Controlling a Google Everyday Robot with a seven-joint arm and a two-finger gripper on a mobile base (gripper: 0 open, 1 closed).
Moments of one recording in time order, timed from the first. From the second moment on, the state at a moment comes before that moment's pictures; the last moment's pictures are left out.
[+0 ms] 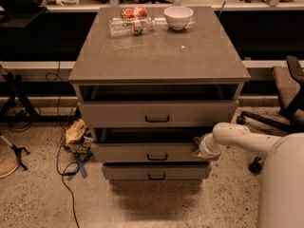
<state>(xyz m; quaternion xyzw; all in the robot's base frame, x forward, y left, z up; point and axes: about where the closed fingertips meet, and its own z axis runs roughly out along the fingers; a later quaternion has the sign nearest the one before) 0.641 -0.210 0.406 -0.68 0.70 0.01 0.22</state>
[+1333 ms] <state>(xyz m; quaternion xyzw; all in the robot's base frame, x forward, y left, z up) 0.639 -0.208 0.405 -0.68 0.70 0.01 0.22</state>
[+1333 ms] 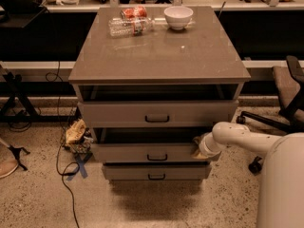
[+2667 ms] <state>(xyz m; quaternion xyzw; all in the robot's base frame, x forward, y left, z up) 0.596 -0.208 0.413 -0.72 0.68 0.02 0.14</state>
